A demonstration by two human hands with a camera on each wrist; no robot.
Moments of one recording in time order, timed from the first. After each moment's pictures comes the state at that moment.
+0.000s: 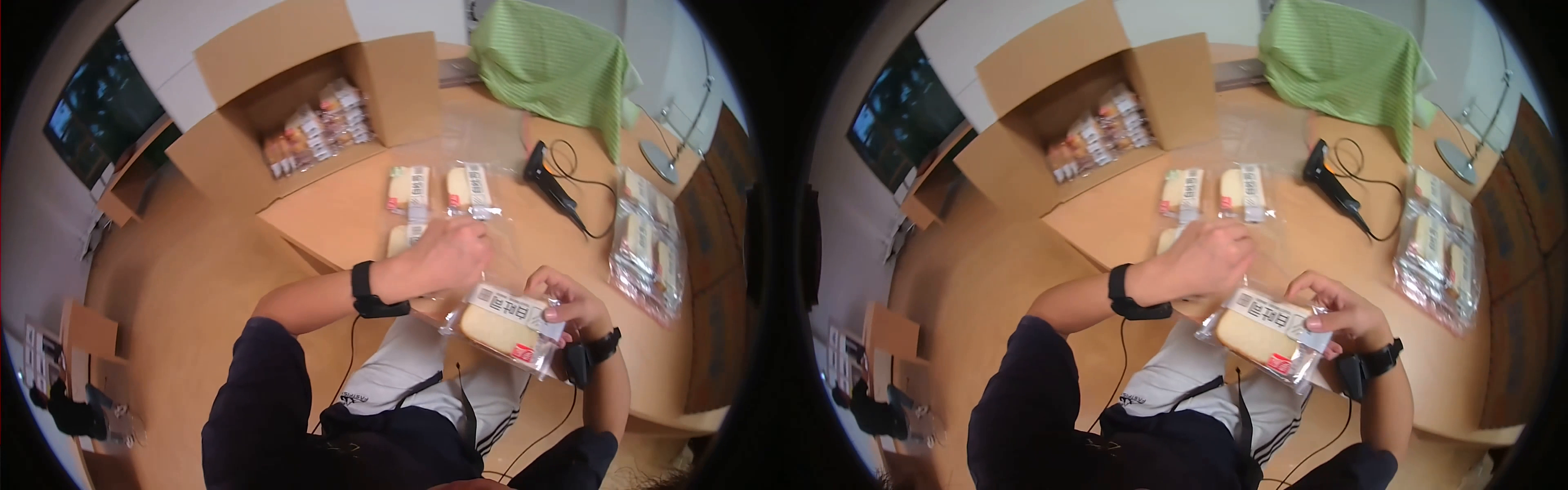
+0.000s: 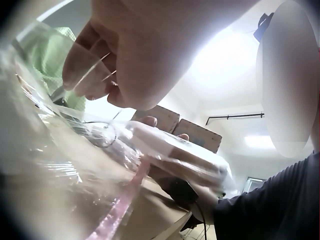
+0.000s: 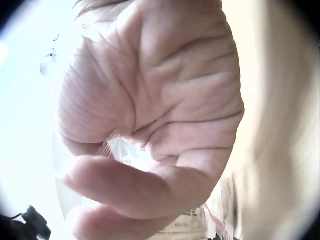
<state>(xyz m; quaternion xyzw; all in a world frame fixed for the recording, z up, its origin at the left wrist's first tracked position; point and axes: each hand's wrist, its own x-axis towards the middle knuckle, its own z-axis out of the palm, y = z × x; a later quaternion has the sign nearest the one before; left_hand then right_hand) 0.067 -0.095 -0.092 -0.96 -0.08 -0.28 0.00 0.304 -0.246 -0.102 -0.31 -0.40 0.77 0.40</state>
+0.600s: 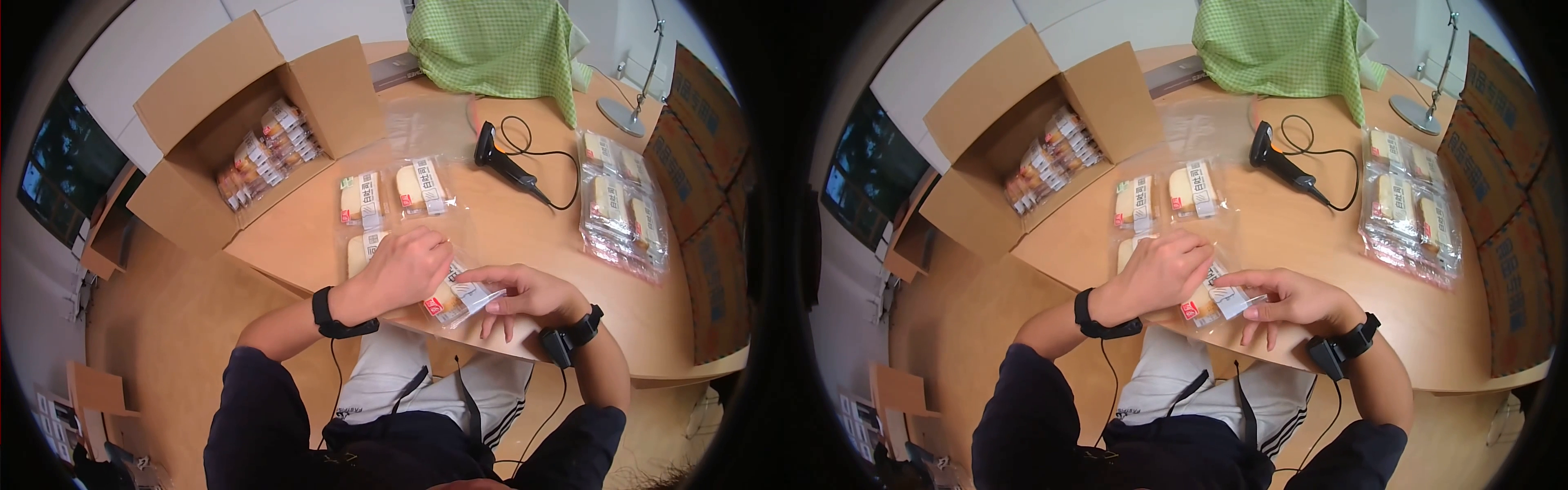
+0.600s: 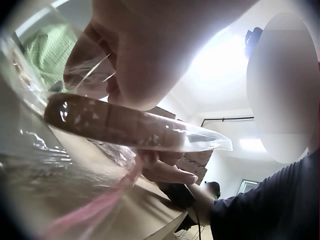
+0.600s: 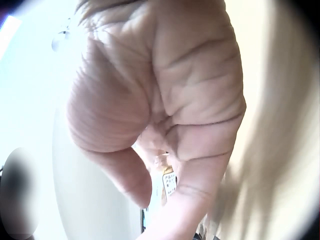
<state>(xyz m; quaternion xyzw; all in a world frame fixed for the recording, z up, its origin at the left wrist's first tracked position) 0.069 -0.106 -0.093 -0.96 -0.09 -0.26 -0.02 0.277 -0.246 -0.087 -0.39 -0.48 0.70 0.35</state>
